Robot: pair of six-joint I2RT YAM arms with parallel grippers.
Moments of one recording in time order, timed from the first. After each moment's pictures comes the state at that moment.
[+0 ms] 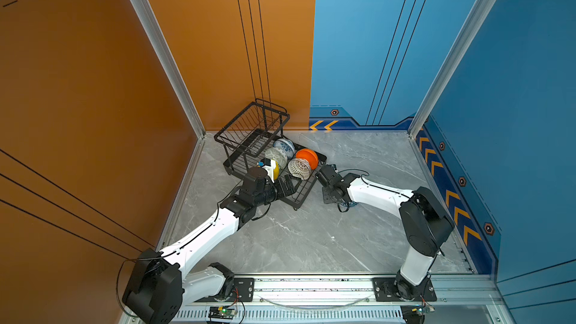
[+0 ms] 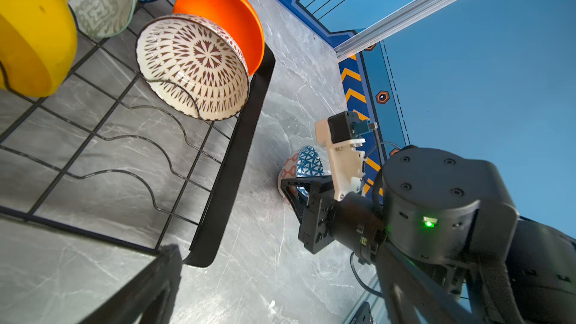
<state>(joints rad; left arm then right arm) -0.50 1.18 0.73 -0.03 0.30 -0.85 0.69 1.80 1.19 -0.62 0.32 0.55</state>
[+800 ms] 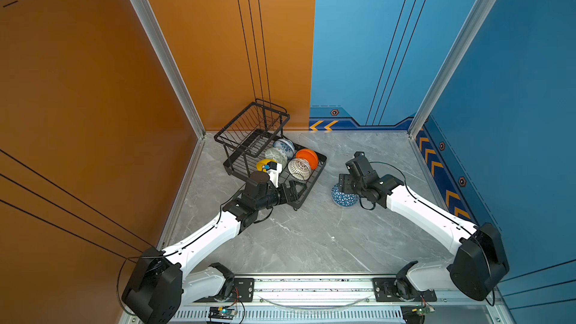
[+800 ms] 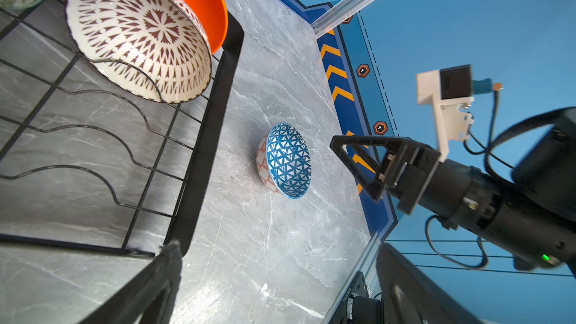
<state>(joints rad) -0.55 1.18 0.69 0.06 0.36 -0.81 0.51 1.38 1.03 -0.60 0.28 0.52</state>
